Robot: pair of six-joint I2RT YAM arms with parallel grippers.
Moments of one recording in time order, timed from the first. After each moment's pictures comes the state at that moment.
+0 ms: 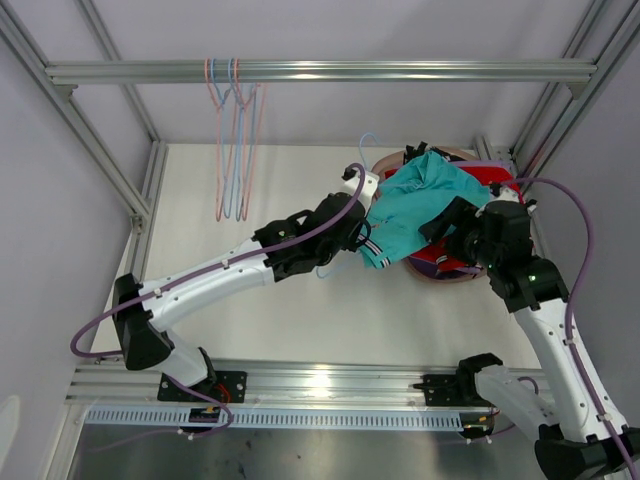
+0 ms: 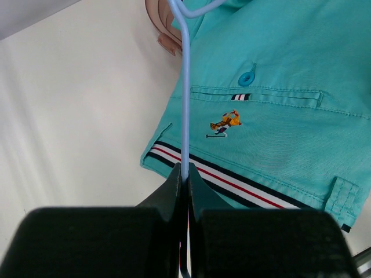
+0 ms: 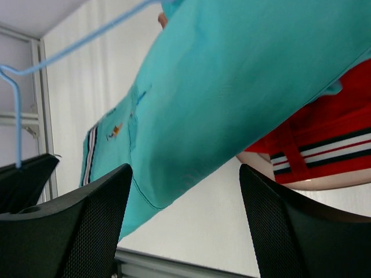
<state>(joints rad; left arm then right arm) -1.06 1.53 1.50 -0.52 -0.52 -0.23 0.24 0.87 1.08 -0.72 -0.04 0.68</state>
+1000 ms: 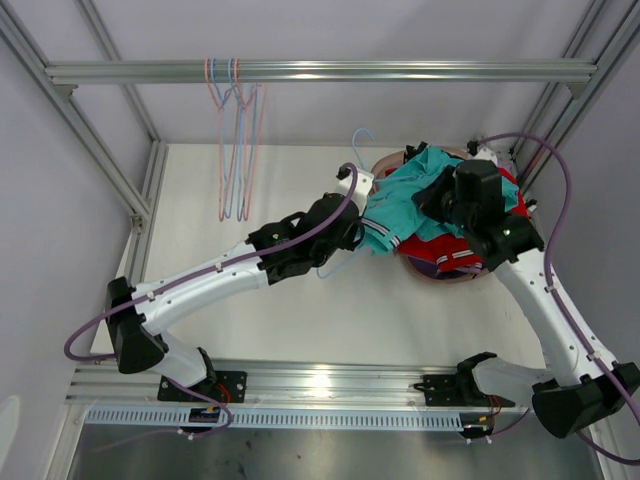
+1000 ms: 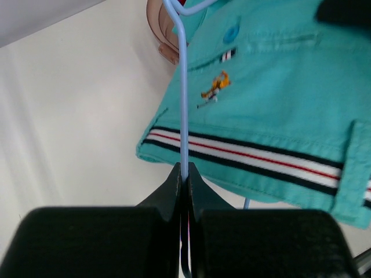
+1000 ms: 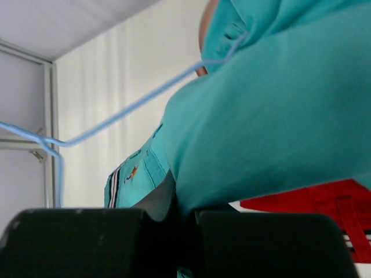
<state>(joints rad) -1.06 1.49 1.46 -0.47 -0.51 -0.23 0.39 1.13 1.25 -0.59 0.12 0.71</state>
